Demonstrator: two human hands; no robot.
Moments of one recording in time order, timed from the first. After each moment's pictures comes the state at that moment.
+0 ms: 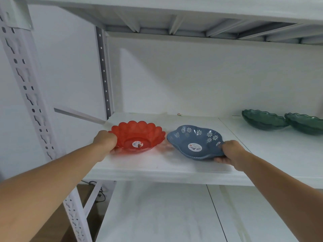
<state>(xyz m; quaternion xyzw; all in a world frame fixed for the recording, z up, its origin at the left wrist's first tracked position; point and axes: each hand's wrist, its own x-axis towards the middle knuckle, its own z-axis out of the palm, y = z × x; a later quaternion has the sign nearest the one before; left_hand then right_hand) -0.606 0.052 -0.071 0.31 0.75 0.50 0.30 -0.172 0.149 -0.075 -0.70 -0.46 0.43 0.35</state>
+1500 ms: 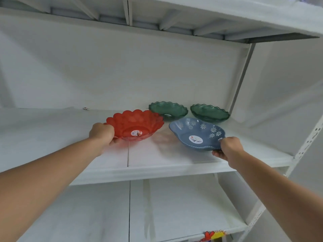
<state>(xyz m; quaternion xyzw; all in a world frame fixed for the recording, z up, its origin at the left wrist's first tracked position) -0.136 0.199 -0.070 0.33 0.67 0.56 0.36 0.303 0.211 -0.070 -0.73 -0.36 0.34 0.47</state>
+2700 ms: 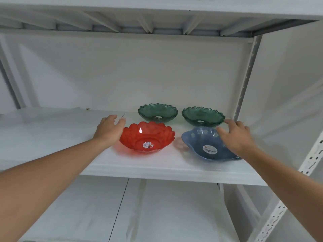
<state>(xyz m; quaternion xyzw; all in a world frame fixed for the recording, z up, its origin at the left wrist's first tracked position) 0.025 0.187 -0.042 0.46 0.77 0.42 0.10 0.451 0.269 -0.030 -0.65 -0.70 0.09 0.28</state>
